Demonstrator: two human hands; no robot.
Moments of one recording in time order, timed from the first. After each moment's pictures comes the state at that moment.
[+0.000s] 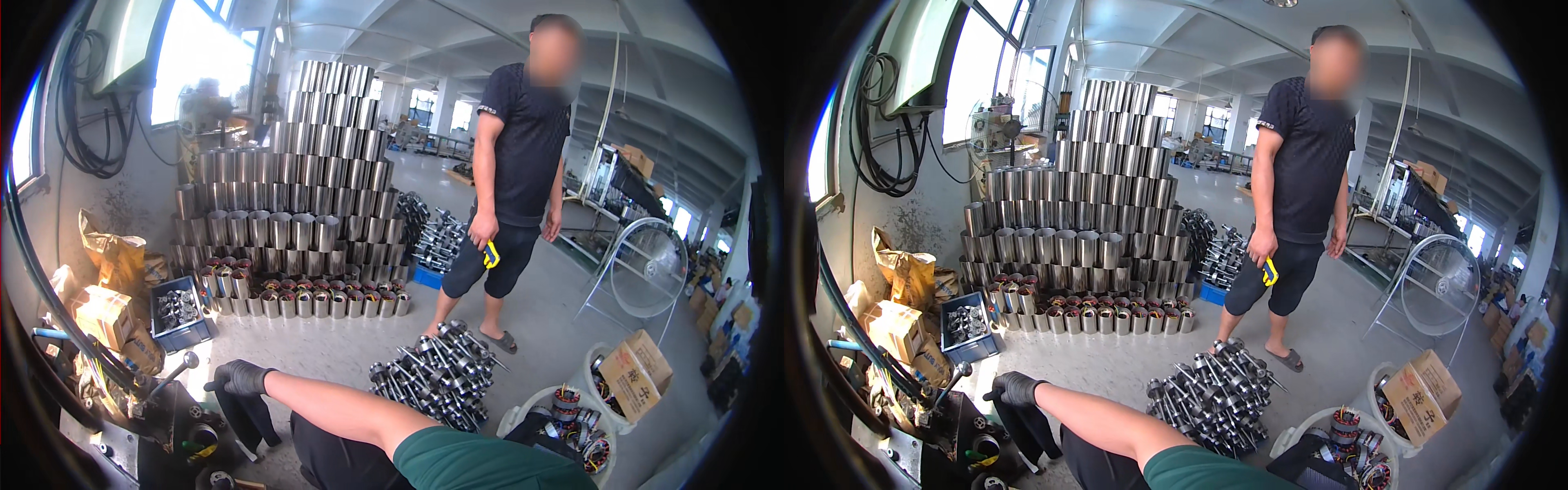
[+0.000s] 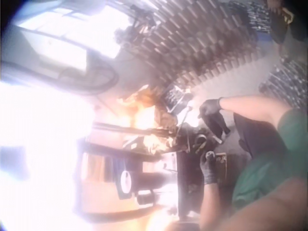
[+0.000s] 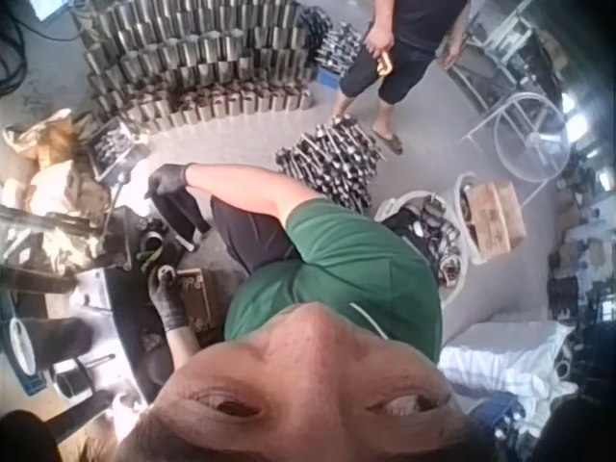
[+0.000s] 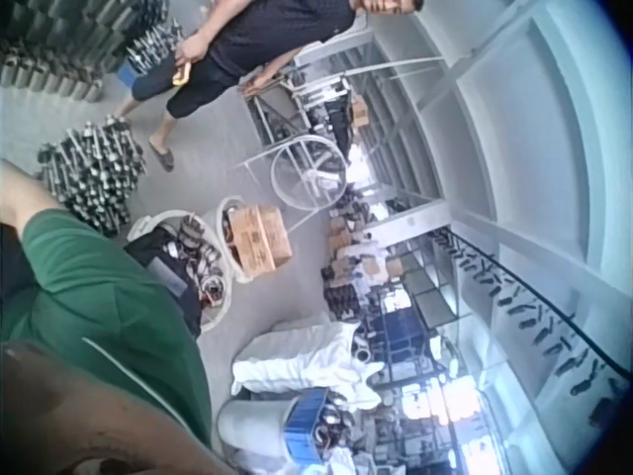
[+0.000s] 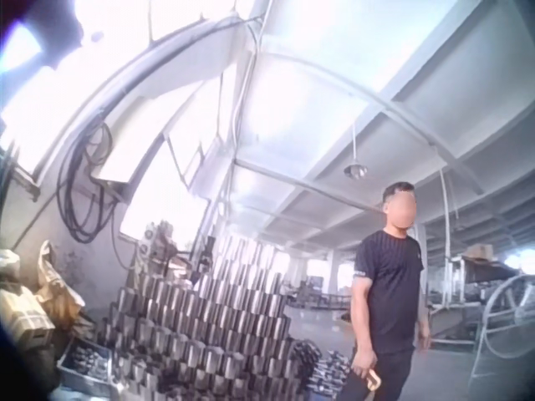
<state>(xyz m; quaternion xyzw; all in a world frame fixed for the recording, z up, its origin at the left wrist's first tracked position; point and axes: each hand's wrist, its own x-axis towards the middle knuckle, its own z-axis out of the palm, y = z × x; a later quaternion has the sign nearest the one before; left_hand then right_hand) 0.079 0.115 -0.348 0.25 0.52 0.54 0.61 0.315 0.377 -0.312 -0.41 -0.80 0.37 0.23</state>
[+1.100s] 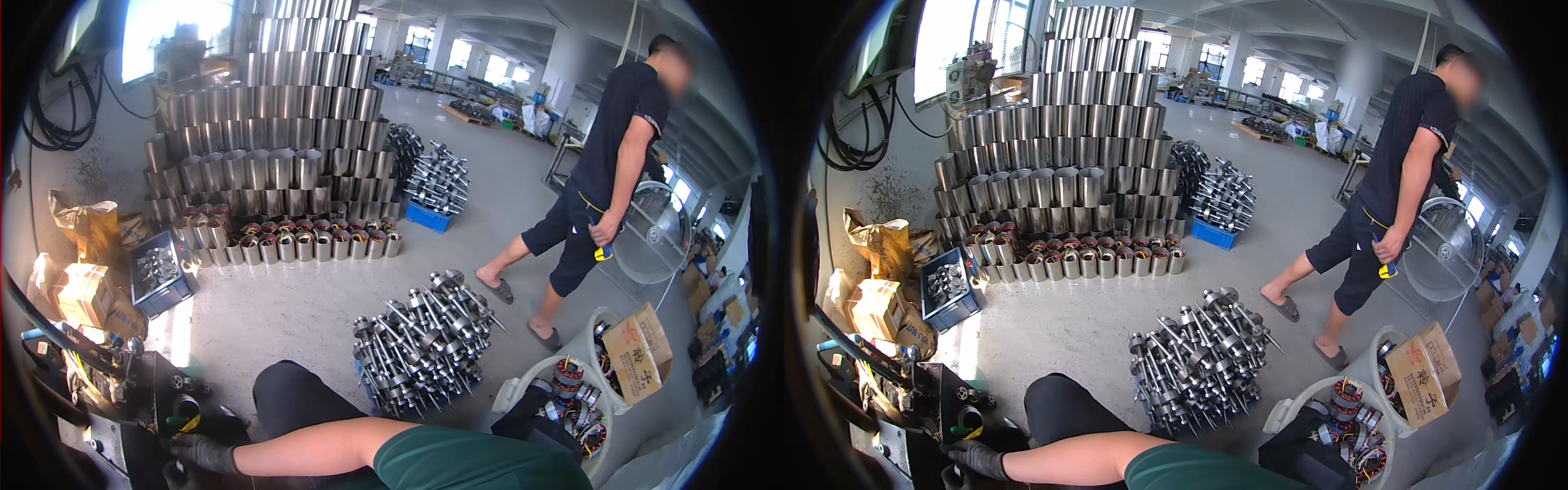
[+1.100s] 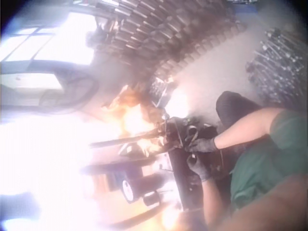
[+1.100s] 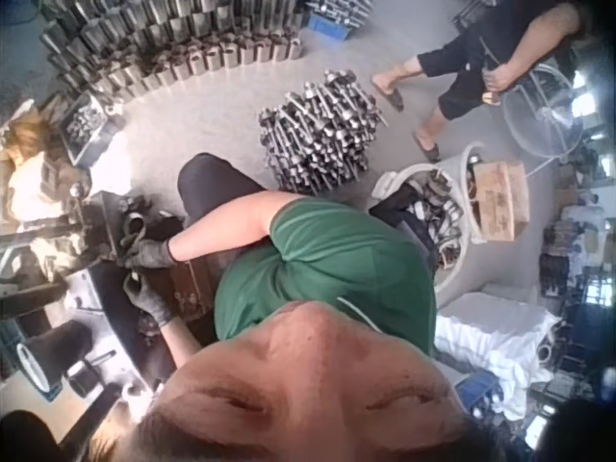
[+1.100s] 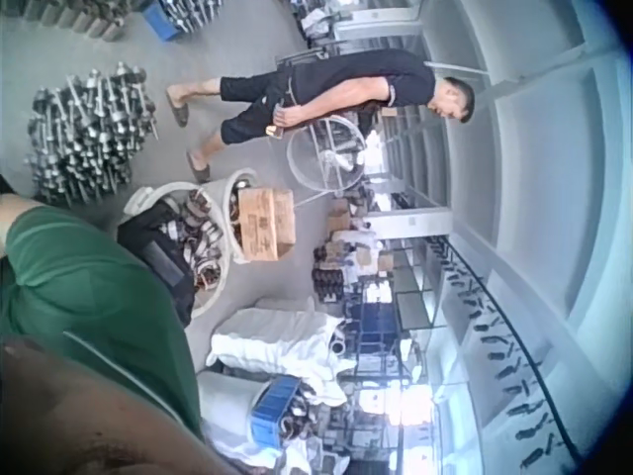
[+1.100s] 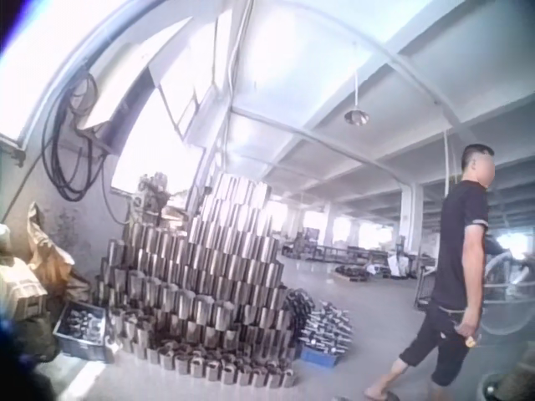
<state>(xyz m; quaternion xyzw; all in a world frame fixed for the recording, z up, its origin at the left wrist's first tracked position) 0.063 0.125 -0.381 0.46 0.67 0.54 0.23 0.167 0.217 -0.406 -0.26 -0.48 0.73 0.40</state>
